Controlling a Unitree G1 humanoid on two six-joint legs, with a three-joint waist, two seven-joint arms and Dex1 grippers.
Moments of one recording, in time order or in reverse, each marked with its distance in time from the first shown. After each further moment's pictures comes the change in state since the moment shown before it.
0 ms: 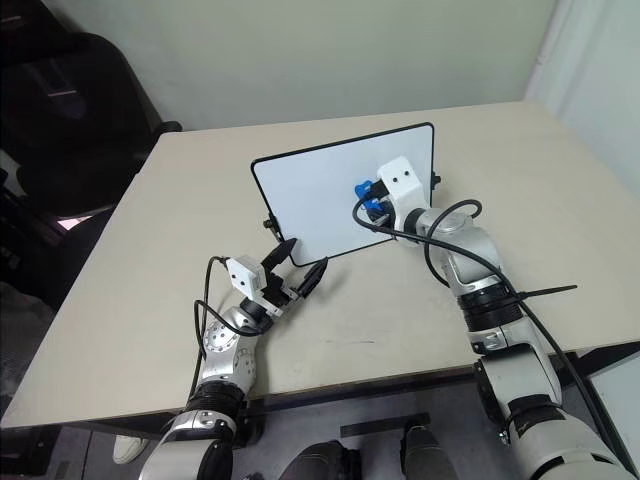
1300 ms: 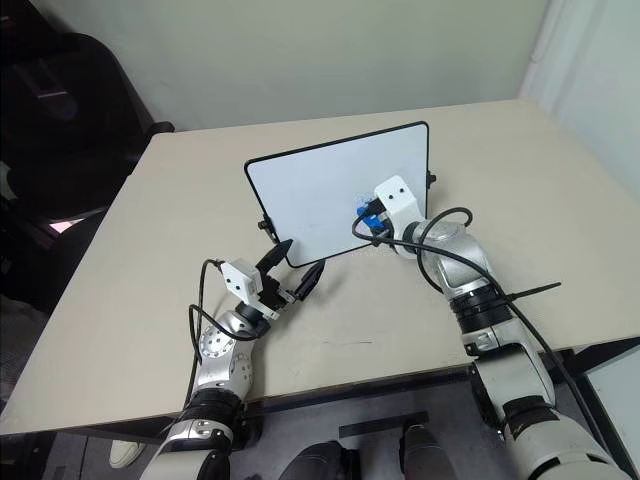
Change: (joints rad) left arm 0.041 0.002 -0.007 -0.068 -0.001 0.011 0.008; right arm -0.003 0.024 -0.012 0.075 -0.098 0.030 0.025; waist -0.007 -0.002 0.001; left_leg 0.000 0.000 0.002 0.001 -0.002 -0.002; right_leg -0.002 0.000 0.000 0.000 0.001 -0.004
